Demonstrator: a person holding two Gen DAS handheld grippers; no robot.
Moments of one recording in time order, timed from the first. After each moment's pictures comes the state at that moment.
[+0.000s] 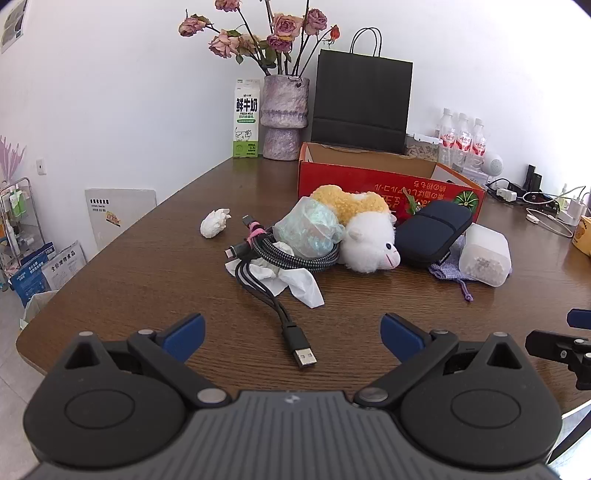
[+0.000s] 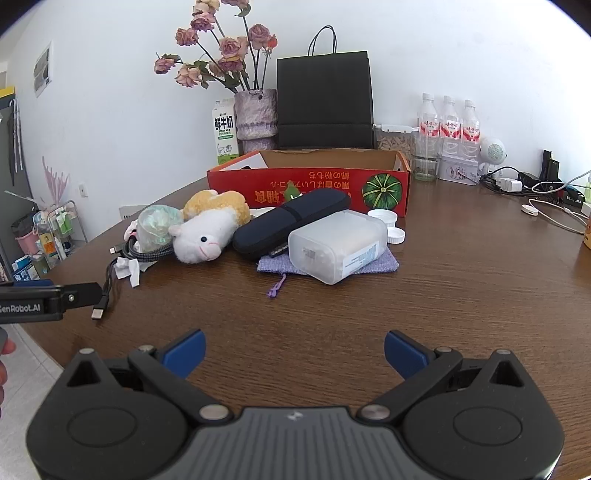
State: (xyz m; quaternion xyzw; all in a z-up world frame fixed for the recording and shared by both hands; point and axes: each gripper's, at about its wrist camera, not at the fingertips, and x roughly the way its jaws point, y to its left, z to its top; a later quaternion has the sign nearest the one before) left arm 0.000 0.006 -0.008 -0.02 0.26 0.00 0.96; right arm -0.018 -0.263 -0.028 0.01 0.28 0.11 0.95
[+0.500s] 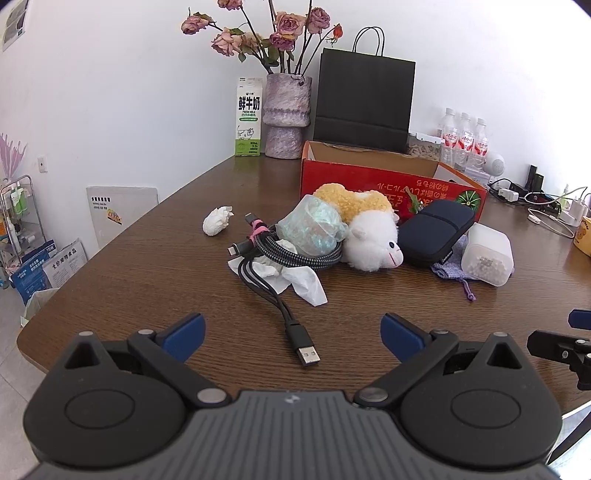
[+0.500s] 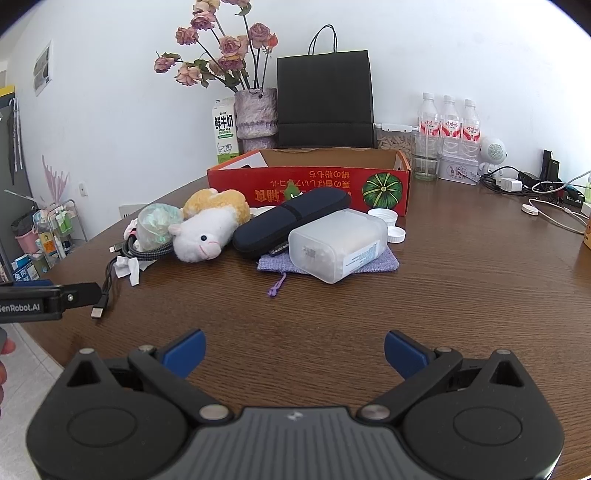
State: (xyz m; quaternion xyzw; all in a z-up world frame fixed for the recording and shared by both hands) left arm 0.000 0.007 -0.010 -0.03 0.27 0.00 0.96; right arm -0.018 -0.262 -0.029 0.01 0.28 0.11 0.95
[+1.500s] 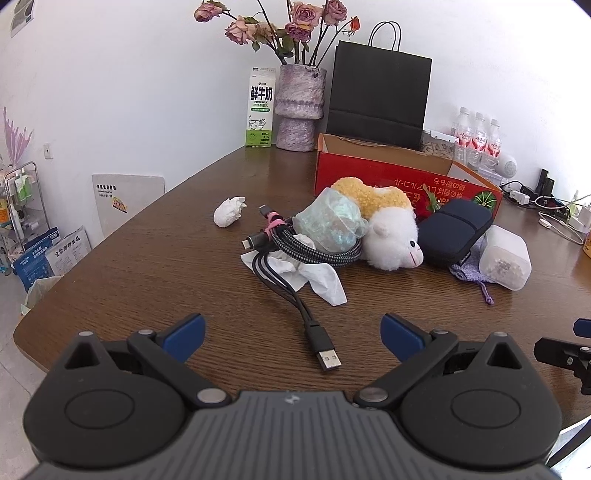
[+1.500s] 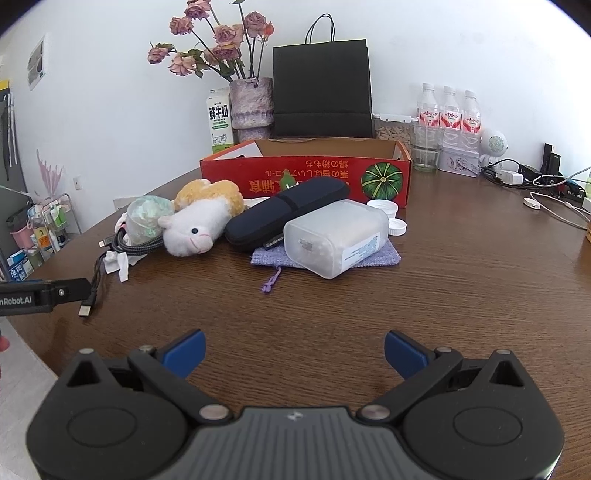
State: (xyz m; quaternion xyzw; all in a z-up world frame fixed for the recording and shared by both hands) left arm 0.014 0.022 -0.016 -0.04 0.28 0.01 0.96; right arm -0.001 -0.260 -0.035 0.01 0.30 0.10 0.95
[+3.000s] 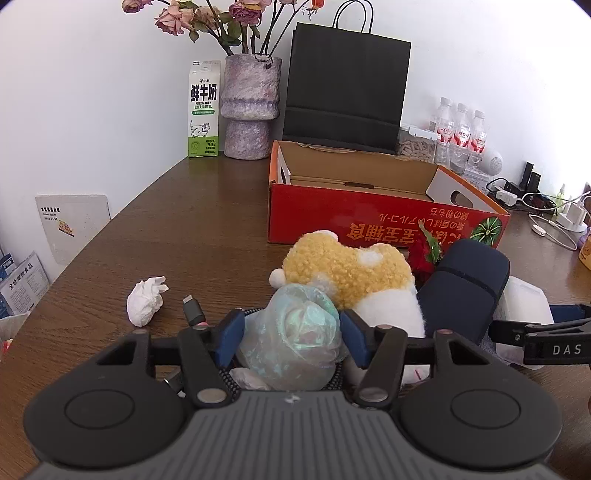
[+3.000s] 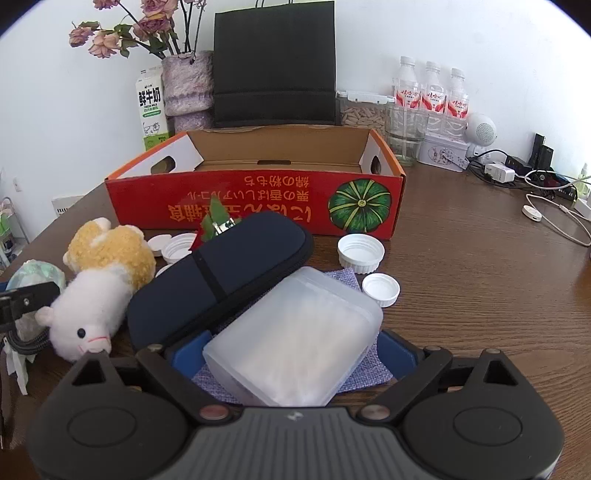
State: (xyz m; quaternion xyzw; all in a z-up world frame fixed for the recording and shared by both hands) left arm 0.148 0.006 -0.001 -0.03 0.30 -0.06 0.95; right arm 0.151 -0.254 -0.028 0.01 0.35 0.02 0.94
